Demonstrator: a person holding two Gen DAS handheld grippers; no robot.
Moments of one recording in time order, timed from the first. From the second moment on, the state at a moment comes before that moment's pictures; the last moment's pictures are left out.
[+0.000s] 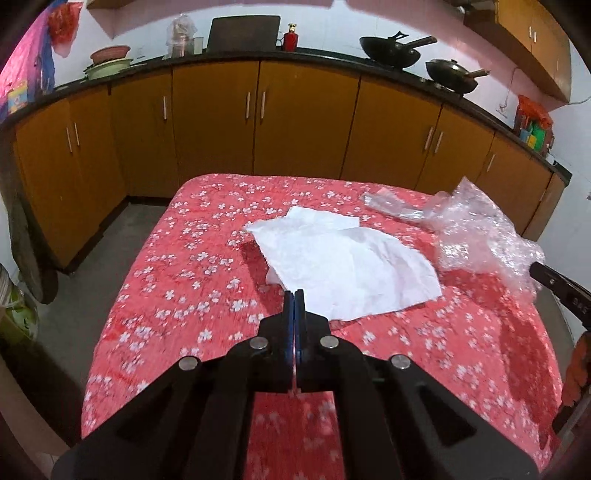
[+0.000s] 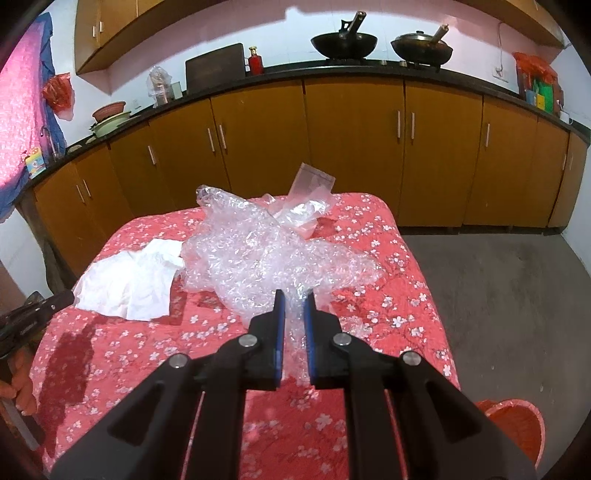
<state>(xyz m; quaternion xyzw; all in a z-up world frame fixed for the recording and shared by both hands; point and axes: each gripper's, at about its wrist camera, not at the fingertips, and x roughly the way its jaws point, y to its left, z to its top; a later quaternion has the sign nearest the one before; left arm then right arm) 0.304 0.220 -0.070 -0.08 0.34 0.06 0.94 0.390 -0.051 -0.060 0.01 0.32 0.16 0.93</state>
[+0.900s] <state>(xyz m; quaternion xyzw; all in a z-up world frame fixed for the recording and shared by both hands) 0.246 0.153 0.028 -0.07 0.24 -0.01 0.97 0.324 -0.085 -0.005 0.02 0.27 0.16 0.95</state>
